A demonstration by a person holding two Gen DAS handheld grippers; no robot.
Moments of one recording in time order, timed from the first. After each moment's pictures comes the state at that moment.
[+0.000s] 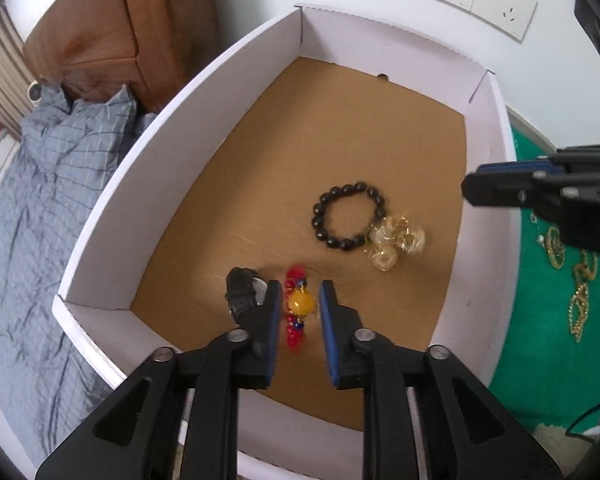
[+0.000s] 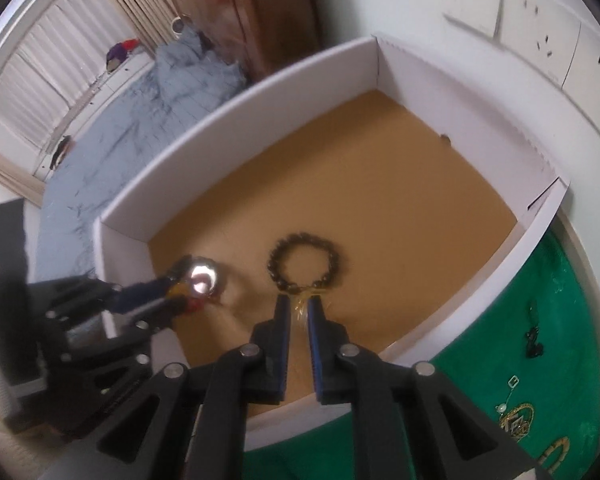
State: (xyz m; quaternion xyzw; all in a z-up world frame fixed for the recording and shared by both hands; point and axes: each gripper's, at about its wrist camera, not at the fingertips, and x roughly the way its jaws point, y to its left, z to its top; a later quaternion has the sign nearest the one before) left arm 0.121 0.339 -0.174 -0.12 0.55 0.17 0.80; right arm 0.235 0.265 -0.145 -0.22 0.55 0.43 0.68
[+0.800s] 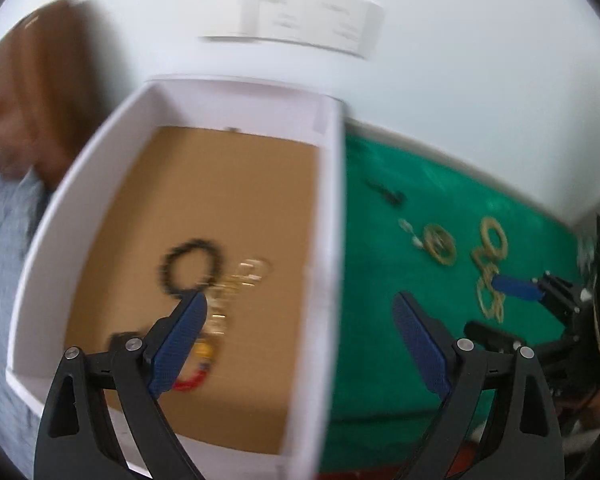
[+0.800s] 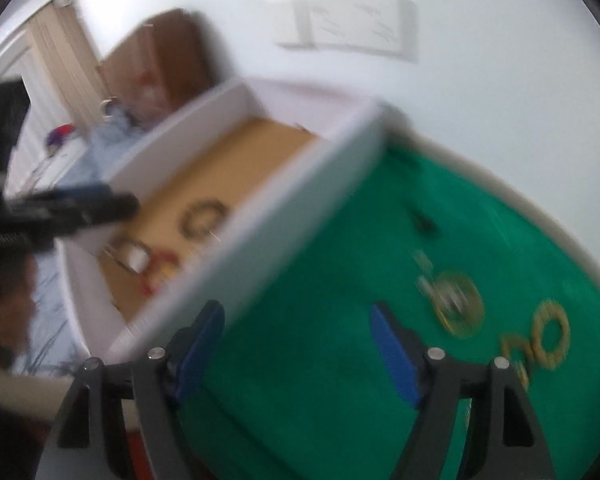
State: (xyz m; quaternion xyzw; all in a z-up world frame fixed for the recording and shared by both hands) left arm 0.149 0.236 -0.122 -0.09 0.49 -0.01 0.86; right arm 0.179 0.044 -0.138 -0.12 0.48 0.29 0.82
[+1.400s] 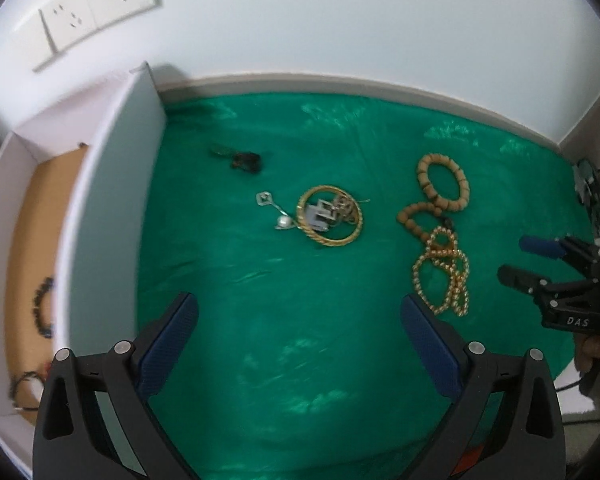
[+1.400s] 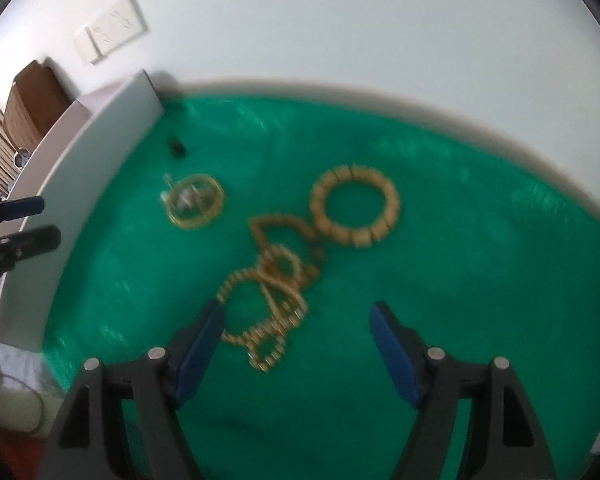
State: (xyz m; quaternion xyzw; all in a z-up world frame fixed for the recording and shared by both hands) left arm 0.219 0.056 -0.178 -0.02 0.55 -0.08 0.83; right arm 0.231 -0.181 -0.184 -0.04 0.54 0.16 0.83
